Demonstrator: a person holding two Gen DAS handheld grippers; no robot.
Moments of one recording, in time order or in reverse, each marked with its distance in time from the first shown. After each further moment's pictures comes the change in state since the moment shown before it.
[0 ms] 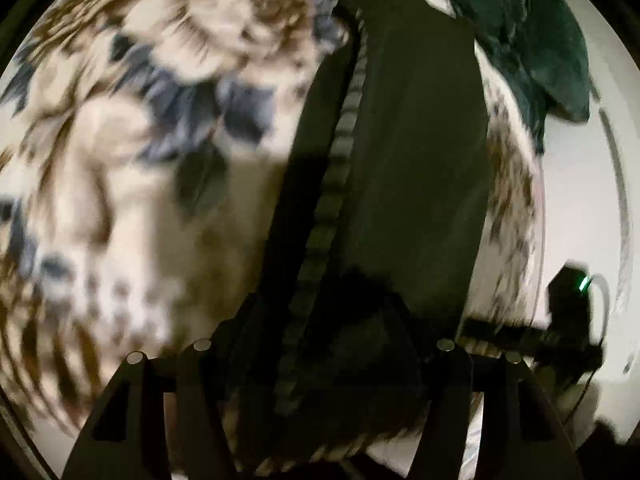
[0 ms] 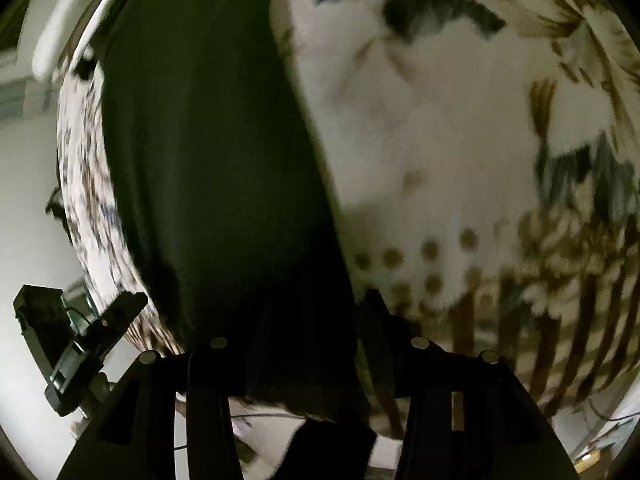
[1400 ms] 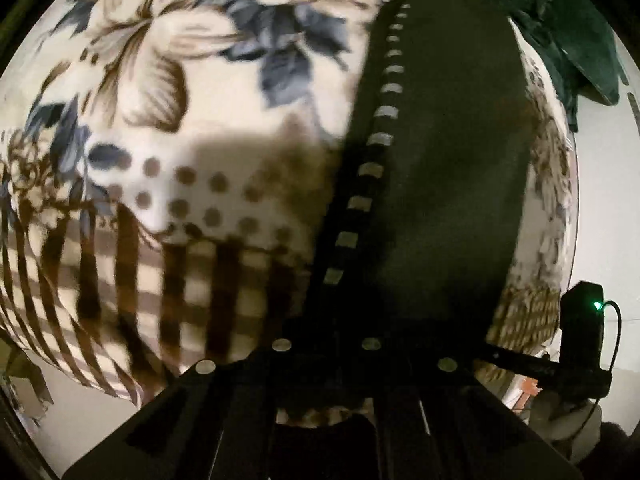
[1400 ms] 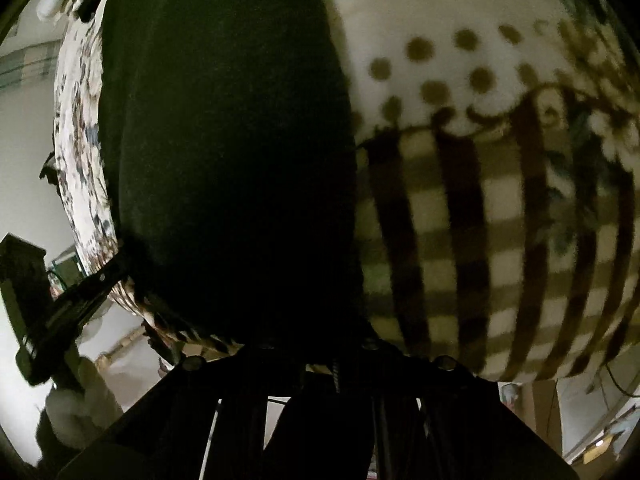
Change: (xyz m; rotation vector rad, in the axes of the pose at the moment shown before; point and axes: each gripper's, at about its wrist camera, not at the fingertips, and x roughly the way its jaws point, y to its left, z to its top) left arm 0.015 0.021 -0.070 -0.029 0.103 0.133; right arm 0.070 0.024 -0.085 -0.066 0.111 -0.025
